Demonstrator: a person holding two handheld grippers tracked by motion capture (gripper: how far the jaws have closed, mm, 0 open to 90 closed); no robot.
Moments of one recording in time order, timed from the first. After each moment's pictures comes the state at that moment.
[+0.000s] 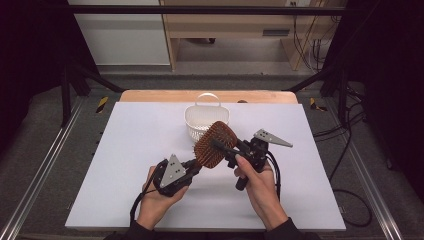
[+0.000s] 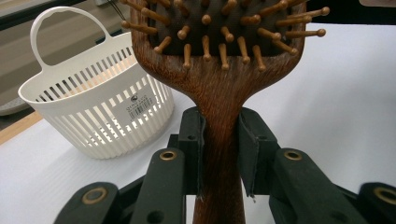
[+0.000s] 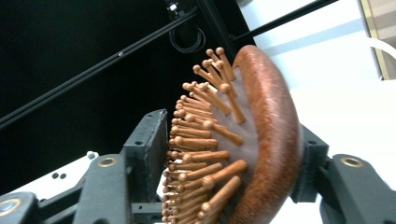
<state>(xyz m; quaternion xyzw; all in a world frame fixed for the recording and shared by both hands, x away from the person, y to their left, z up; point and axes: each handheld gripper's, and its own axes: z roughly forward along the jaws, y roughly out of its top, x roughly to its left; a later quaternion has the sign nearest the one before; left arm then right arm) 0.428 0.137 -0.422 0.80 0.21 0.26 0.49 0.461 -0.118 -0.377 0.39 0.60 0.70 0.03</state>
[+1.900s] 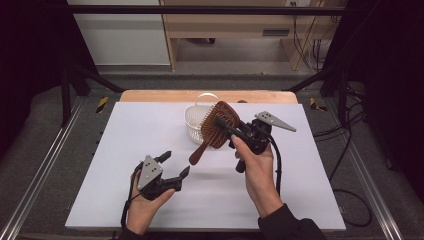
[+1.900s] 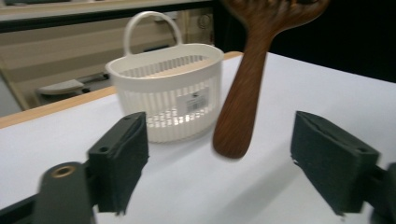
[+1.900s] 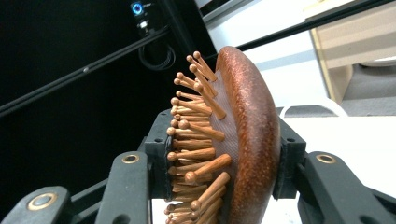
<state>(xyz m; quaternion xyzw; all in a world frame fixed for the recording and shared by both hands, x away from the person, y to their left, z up) 0.418 0.182 -0.429 0.71 0.32 0.29 0.55 0.482 -0.116 -0.334 0.43 0.58 0.68 0.11</state>
